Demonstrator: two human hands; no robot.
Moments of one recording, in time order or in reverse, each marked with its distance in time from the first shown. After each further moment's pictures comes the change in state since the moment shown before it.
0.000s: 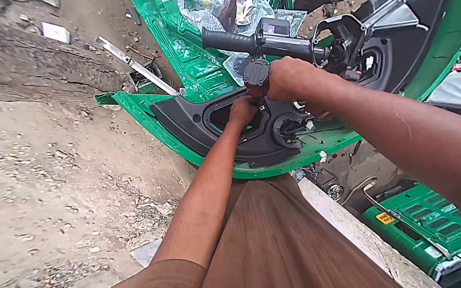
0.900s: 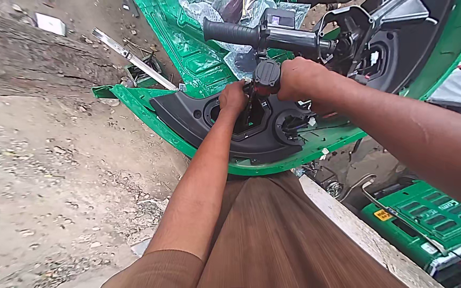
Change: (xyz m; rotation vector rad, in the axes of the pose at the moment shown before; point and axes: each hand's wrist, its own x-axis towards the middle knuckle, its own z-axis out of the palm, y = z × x) left_hand 0.012 -0.001 -0.032 0.255 0.081 -0.114; right_hand -0.002 0.014 0.014 0.002 -0.005 0.038
